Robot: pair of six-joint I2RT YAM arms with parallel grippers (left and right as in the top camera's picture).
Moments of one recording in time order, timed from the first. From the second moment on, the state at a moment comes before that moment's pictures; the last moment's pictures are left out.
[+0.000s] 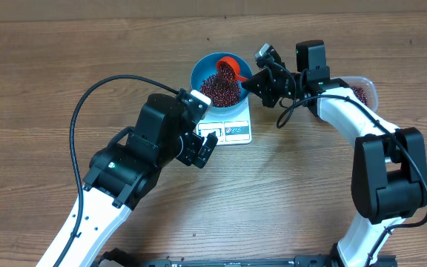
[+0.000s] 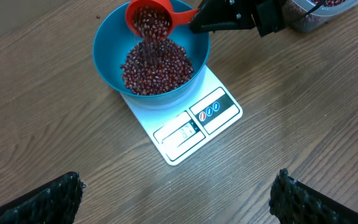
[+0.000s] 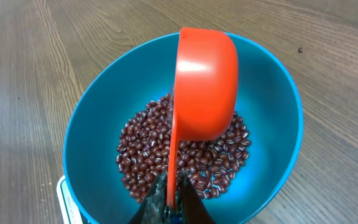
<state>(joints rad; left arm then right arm) -0.52 1.18 1.15 -0.76 0.00 0.06 0.18 1.96 1.30 -0.14 -0.80 -0.39</state>
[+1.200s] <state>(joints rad) -0.52 1.18 1.15 -0.76 0.00 0.06 0.18 1.85 1.30 -0.25 -0.71 -0.79</state>
